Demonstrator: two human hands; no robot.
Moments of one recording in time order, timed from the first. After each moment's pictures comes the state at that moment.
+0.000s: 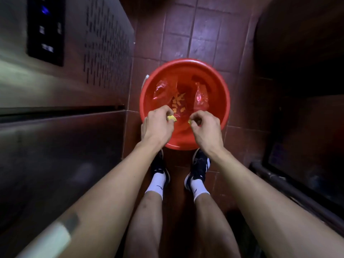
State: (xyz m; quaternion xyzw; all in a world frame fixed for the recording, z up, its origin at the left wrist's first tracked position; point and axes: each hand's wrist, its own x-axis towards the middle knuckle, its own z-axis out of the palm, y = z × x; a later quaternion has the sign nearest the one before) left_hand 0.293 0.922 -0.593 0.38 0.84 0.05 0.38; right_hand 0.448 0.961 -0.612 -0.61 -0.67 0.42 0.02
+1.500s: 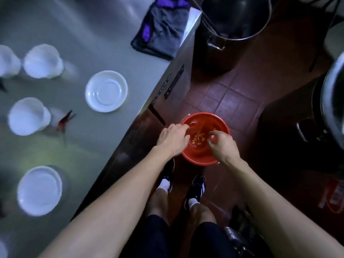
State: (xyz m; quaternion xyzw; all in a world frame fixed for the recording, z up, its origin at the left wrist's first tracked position) left_hand 0.275 0.866 -0.297 0.44 0.84 0.01 0.31; right_hand 0.432 0.975 -0.324 -0.47 -0.80 0.36 -0.09
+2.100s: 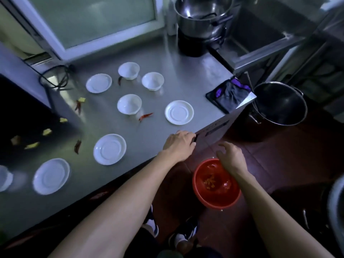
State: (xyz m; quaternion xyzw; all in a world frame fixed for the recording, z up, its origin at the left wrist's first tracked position) left_hand 0.245 0.756 -0.132 0.29 0.93 0.14 0.19; right_hand 0.353 0.934 -0.161 -0.29 -0.91 0.31 -0.04
